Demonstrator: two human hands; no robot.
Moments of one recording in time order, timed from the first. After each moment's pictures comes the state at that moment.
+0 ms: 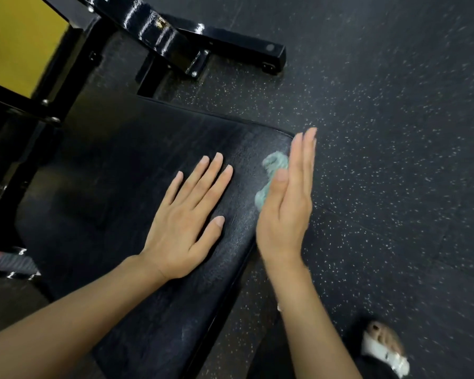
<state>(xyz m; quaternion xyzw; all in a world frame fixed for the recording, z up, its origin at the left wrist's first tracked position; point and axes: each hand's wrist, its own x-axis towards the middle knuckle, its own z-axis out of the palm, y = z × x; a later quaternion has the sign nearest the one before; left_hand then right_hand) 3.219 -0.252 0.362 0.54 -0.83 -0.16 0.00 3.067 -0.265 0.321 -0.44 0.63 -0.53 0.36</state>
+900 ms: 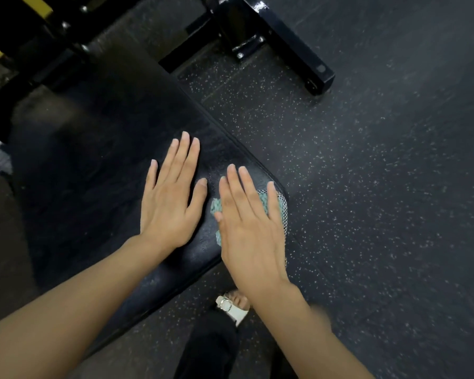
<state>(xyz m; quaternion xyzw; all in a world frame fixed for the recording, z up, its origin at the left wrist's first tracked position) 3.174 -0.281 0.354 0.81 -0.56 -0.15 0.08 3.022 -0.305 0.348 -0.88 0.43 -0.10 0.16</state>
